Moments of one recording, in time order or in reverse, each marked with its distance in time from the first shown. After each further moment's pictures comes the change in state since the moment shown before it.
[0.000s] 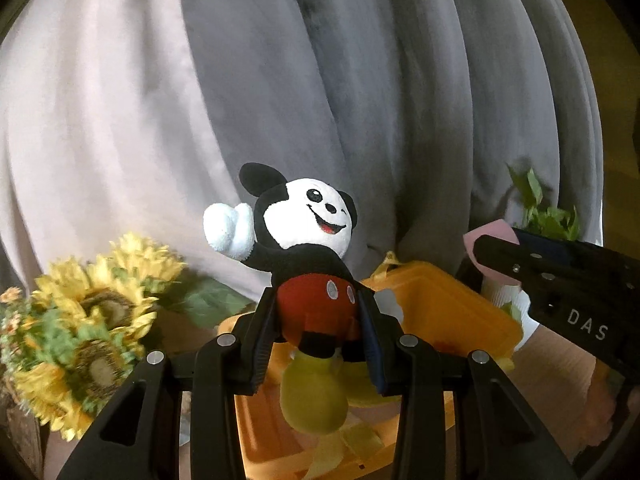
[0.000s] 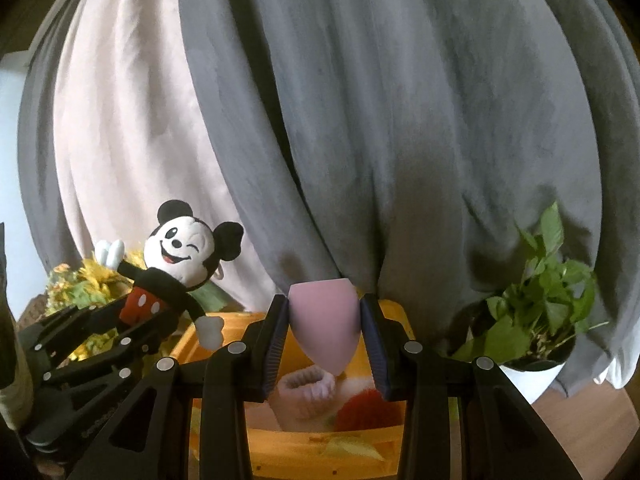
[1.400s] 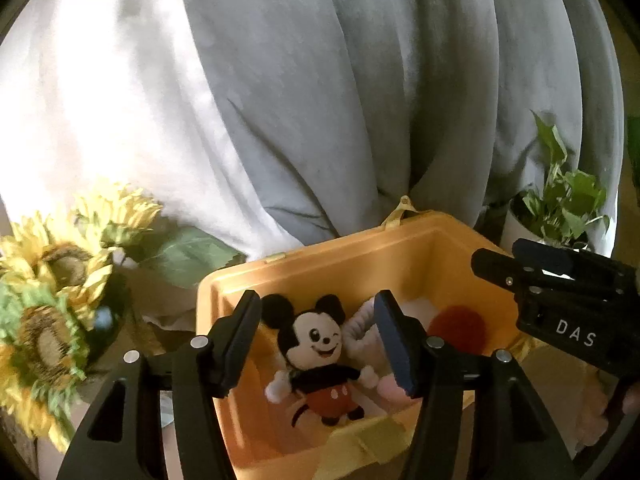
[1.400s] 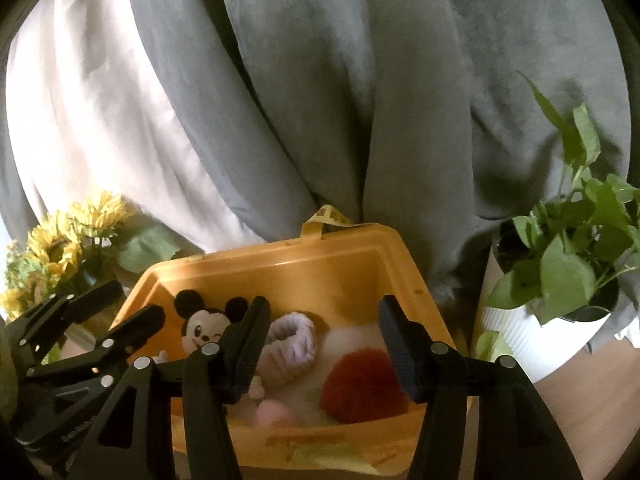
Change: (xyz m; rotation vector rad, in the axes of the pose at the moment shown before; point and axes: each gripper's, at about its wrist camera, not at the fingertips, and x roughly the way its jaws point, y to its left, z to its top) left arm 0.043 0.007 -0.022 -0.035 0.167 0.016; right arm 0.064 -0.016 -0.032 0.066 0.205 -0.043
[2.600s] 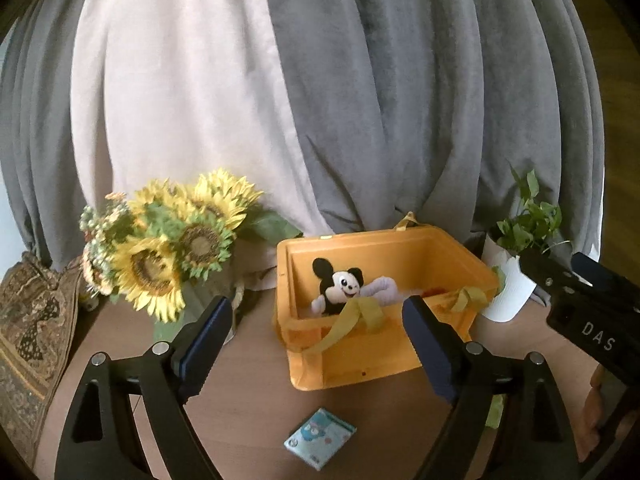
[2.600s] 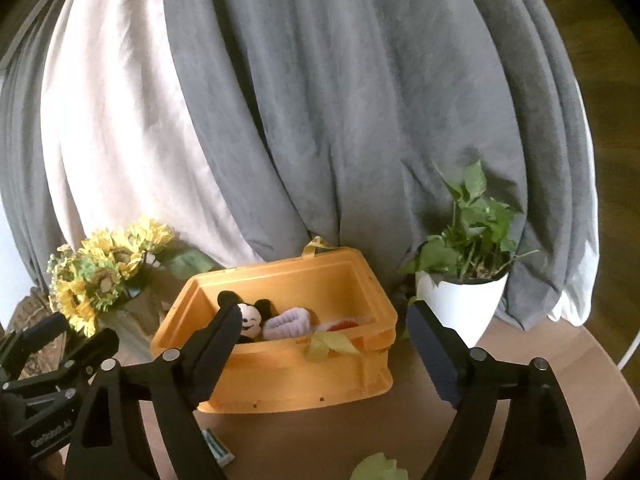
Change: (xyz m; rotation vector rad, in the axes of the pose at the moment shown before) left arm -0.162 -0.002 -0.056 -0.146 -0.087 0.131; right arm -0.158 0.020 -0.049 0.003 -0.190 -0.095
